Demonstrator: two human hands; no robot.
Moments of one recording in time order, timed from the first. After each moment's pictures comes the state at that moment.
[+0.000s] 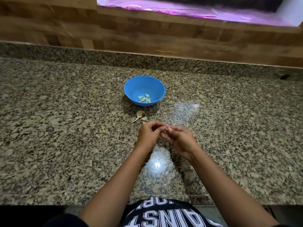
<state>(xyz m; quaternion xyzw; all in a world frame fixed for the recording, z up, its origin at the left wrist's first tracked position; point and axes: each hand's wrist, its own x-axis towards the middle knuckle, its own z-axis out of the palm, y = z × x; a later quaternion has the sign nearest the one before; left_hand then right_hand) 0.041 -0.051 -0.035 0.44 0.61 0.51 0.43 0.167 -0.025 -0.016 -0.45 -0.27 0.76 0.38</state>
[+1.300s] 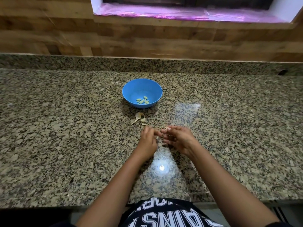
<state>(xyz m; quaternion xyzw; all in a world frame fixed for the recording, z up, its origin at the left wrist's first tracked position) 0.040 -0.066 -0.050 0.59 0.67 0.32 0.32 0.170 -0.023 -0.009 -0.51 -0.30 0.73 0.33</state>
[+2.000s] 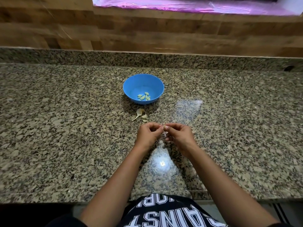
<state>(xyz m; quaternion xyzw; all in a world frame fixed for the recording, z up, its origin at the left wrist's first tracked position) 0.040 -0.053 -0.047 0.38 0.62 0.49 0.47 0.165 -0.033 -0.017 -0.52 -0.41 0.65 0.37</state>
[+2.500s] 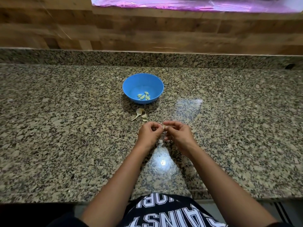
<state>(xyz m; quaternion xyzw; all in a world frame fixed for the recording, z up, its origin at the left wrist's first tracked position) 0.044 -0.054 -0.040 0.40 0.65 0.47 0.46 0.167 -0.029 -0.023 -0.50 -0.44 0.66 0.35</state>
